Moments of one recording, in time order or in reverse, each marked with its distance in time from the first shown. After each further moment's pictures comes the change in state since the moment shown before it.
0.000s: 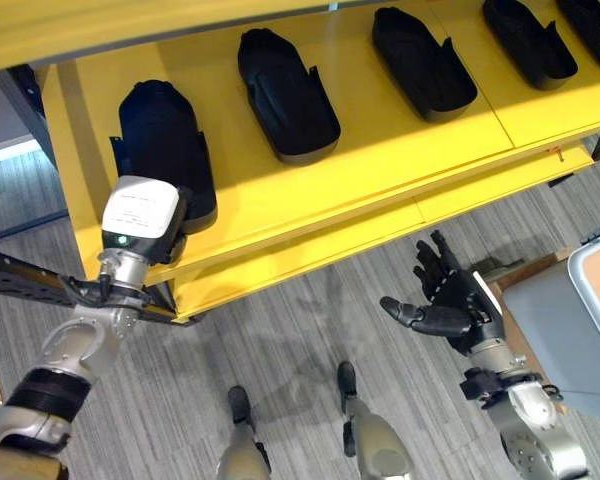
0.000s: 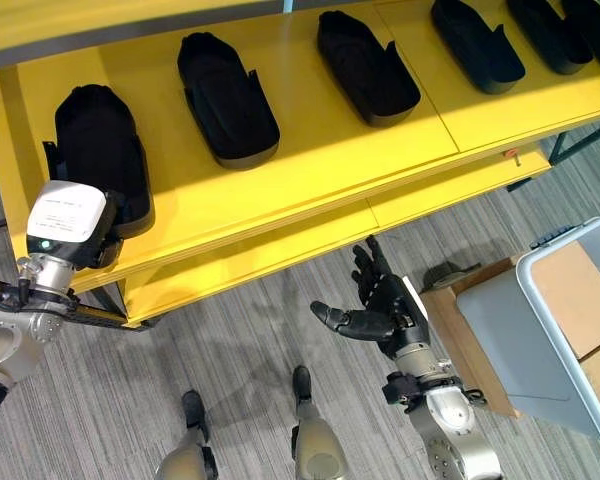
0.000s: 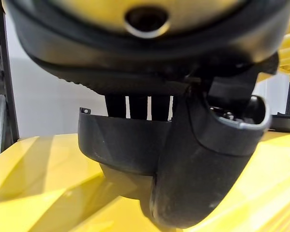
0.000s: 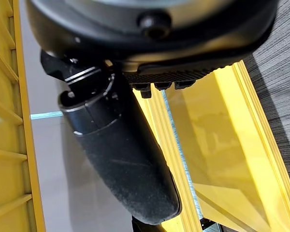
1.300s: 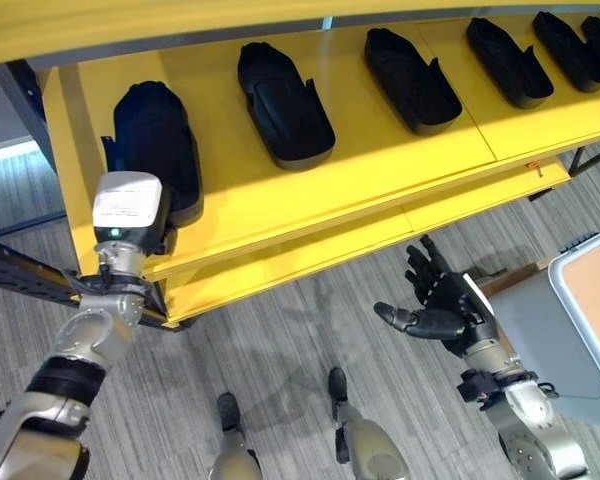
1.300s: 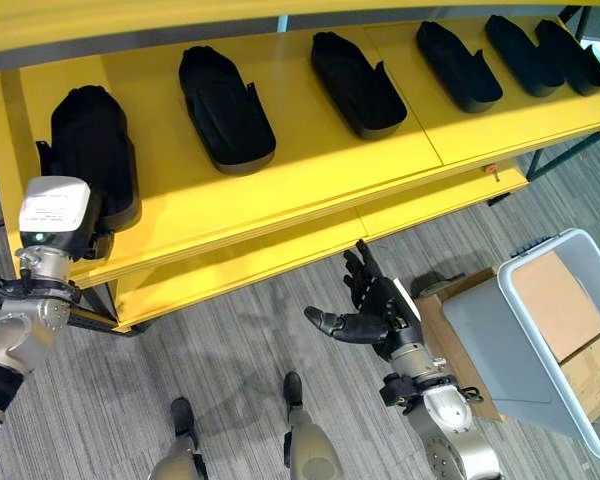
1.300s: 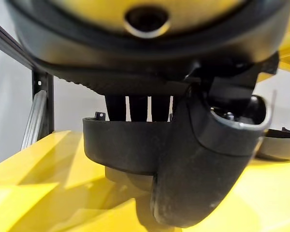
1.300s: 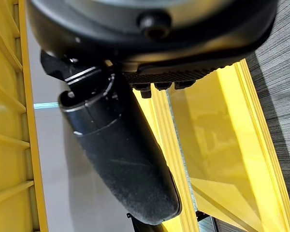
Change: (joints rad) left arm -0.085 -0.070 0.001 0.109 -0.071 0.083 -0.016; right arm -0.006 0.000 0.006 -0.002 -0.002 0.042 0.038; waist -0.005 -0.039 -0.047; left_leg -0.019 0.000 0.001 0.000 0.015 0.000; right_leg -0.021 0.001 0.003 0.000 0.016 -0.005
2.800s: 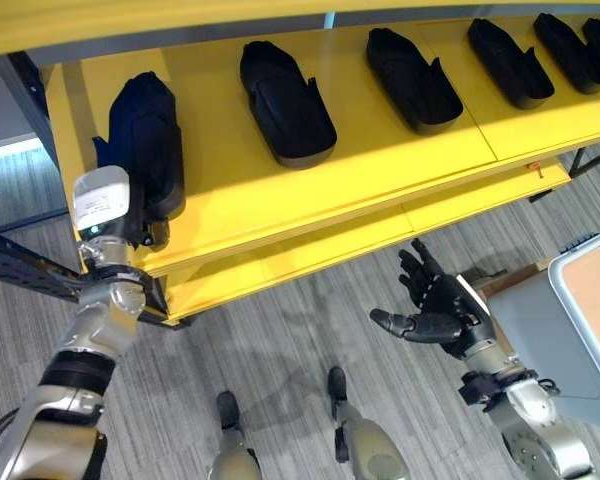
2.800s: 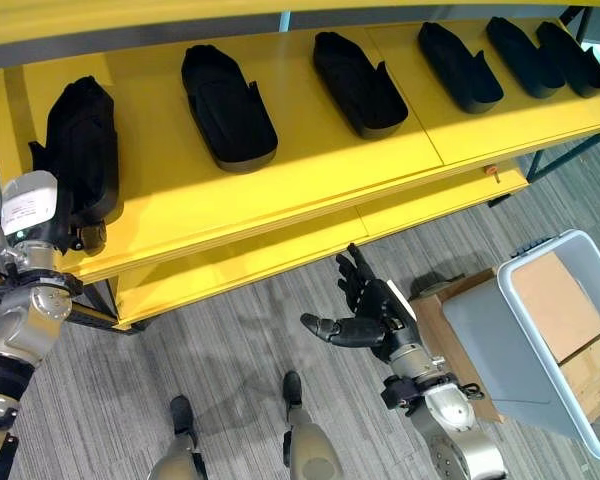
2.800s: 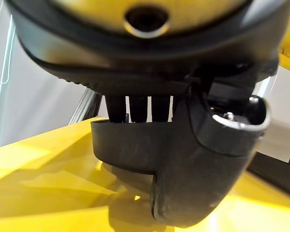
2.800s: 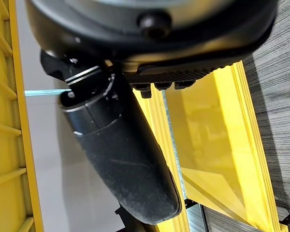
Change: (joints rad) left arm -0.043 -0.077 0.098 0.064 -0.168 0.040 -0.019; right arm -0.001 -0.027 0.000 -0.010 -0.003 0.033 0.042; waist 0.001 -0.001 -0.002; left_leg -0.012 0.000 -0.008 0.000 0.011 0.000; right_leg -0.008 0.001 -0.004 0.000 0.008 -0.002
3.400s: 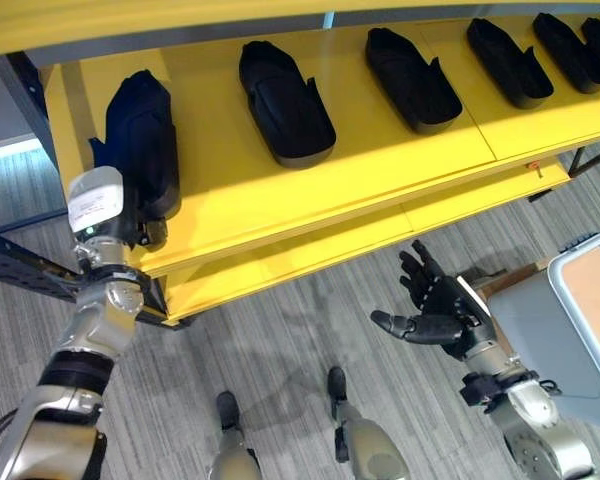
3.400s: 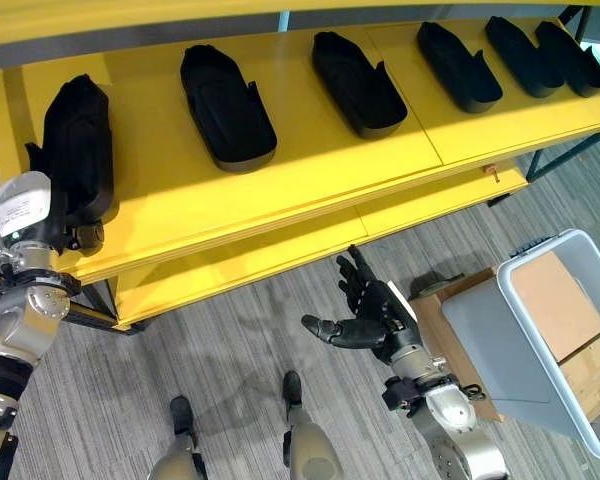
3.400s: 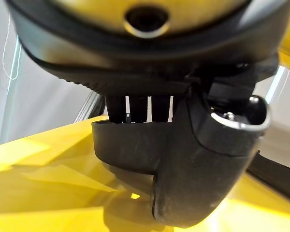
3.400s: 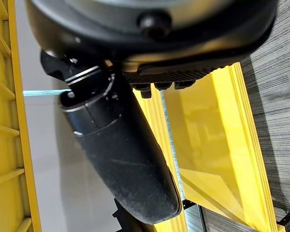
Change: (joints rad) left arm -0.001 0.000 0.016 0.012 -0.039 -0.002 0.000; right arm 0.006 -0.007 -0.001 -0.001 0.000 0.001 0.001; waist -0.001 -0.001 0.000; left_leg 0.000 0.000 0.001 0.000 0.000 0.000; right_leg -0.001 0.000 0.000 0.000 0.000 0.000
